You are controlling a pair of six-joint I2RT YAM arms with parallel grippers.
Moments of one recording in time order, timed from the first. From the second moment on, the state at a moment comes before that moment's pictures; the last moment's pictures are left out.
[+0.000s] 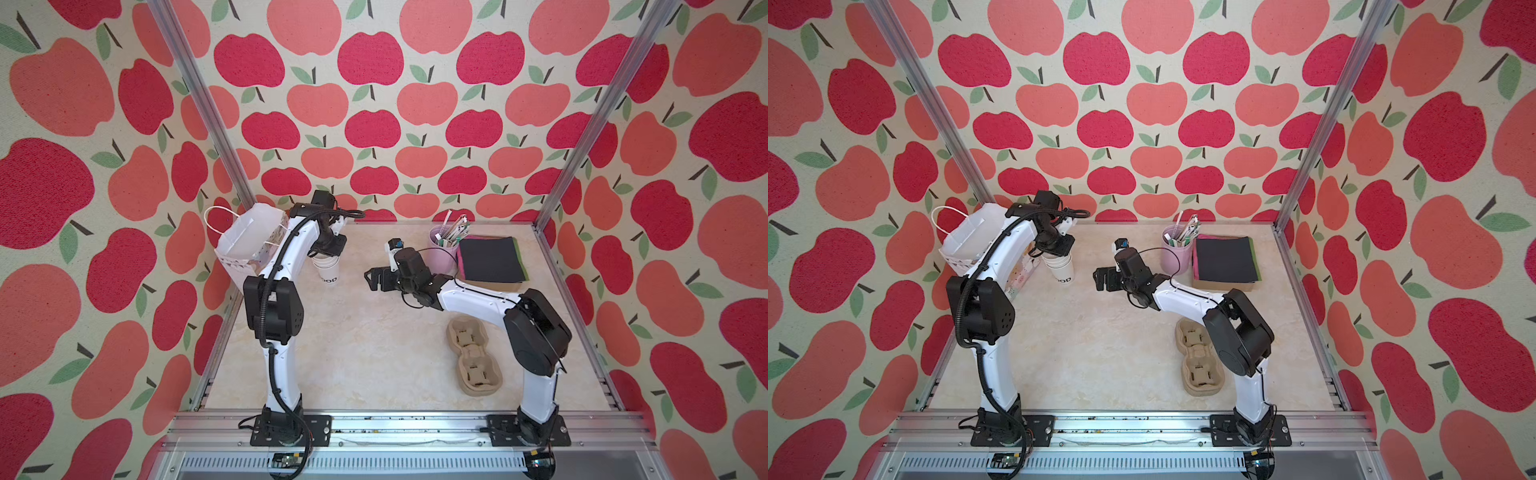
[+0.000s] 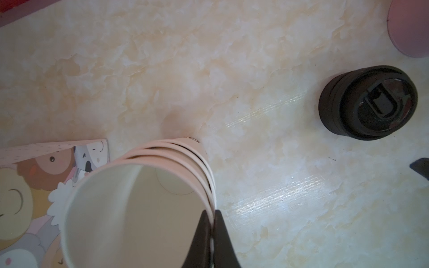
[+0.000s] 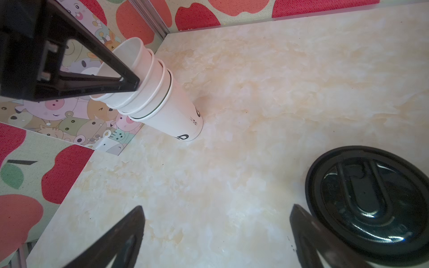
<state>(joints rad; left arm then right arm) -0.17 2.06 2.04 -1.18 0.07 0.22 0.86 1.93 1.35 0.03 -0.03 0.50</state>
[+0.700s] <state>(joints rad) -0.17 1.95 1.92 -1.10 0.08 0.20 0.83 2.18 1.68 0.07 -0.18 0.68</state>
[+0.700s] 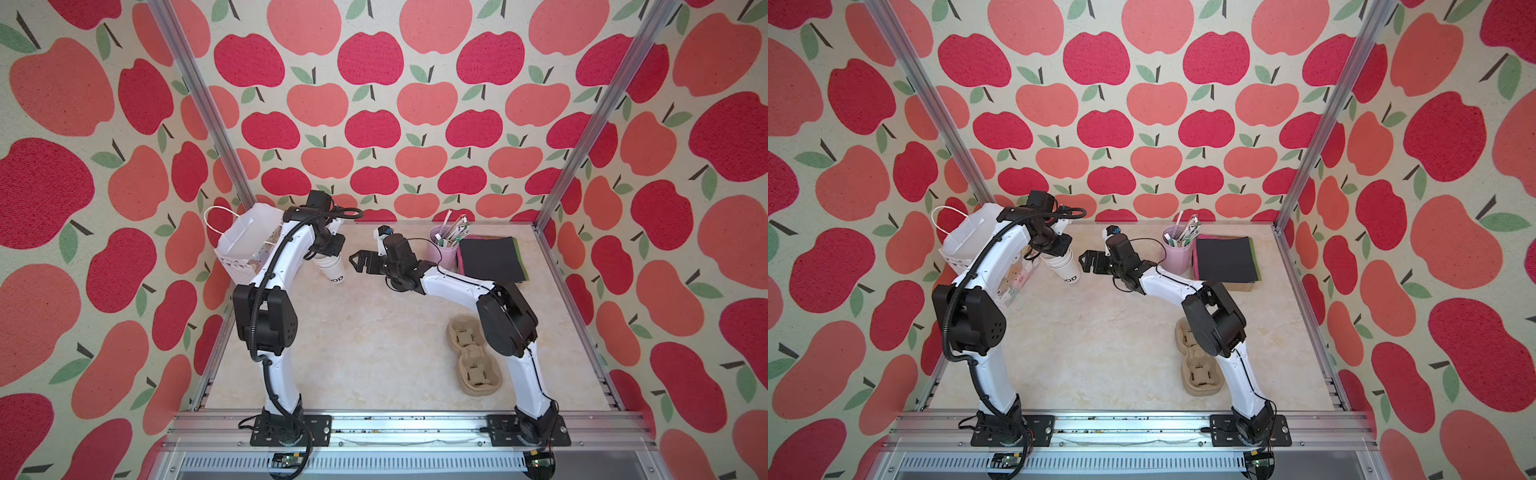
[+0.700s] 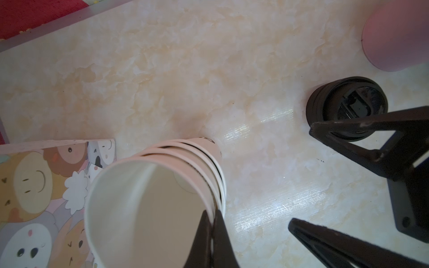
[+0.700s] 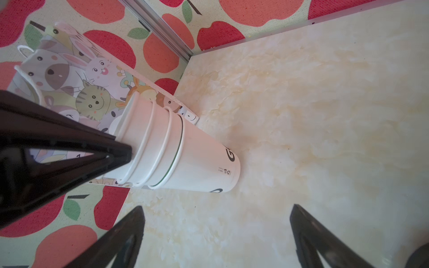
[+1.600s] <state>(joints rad) -0.16 1.94 1.86 -1.06 0.11 0.20 0.81 2.43 2.02 0.03 -0.31 0.82</state>
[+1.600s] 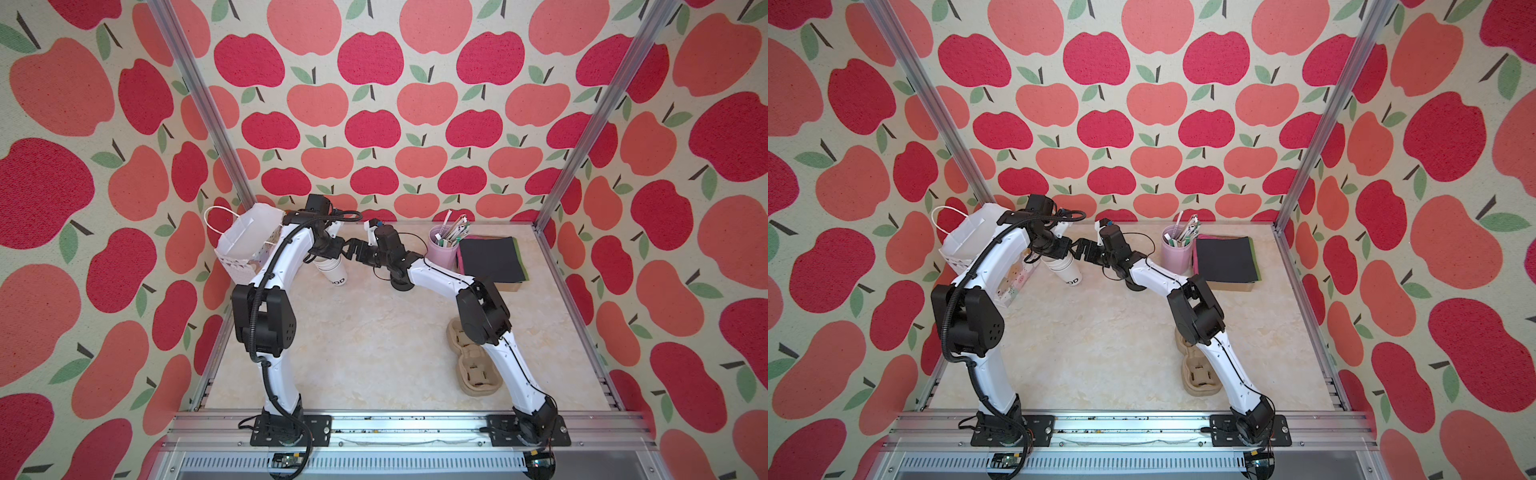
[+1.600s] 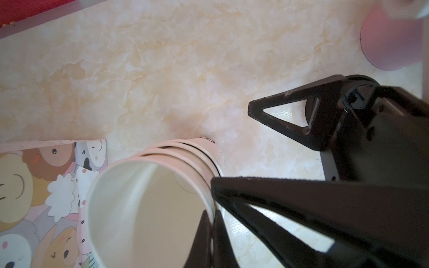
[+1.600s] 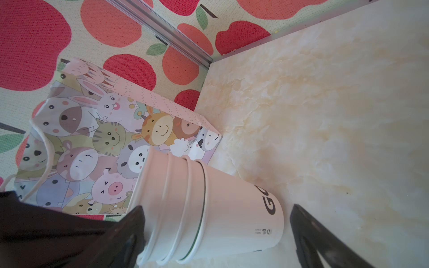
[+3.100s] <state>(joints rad) -0.29 1.64 2.09 -1.18 -0.04 0.22 0.80 2.43 2.00 0.05 -0.30 0.83</state>
